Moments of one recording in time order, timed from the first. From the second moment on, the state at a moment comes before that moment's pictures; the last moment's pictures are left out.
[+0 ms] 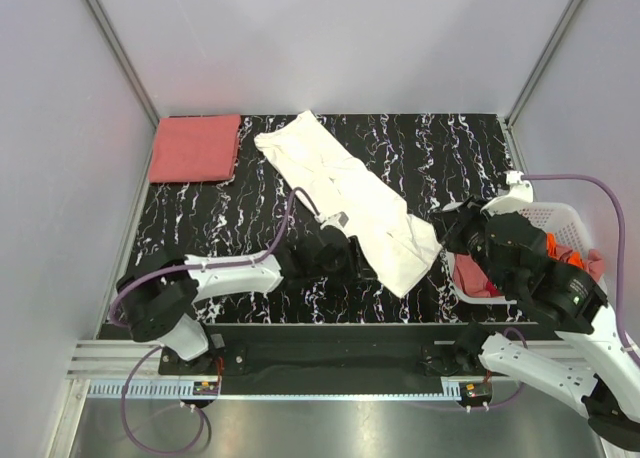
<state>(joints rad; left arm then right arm) -1.03 1.55 0.84 0.03 0.06 -1.13 0.83 0.70 1.18 -0.84 0.54 0.75</state>
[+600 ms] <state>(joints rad) -1.15 1.90 0.98 0.20 0.01 -1.29 0.83 0.63 1.11 -0.85 0.53 0.78</state>
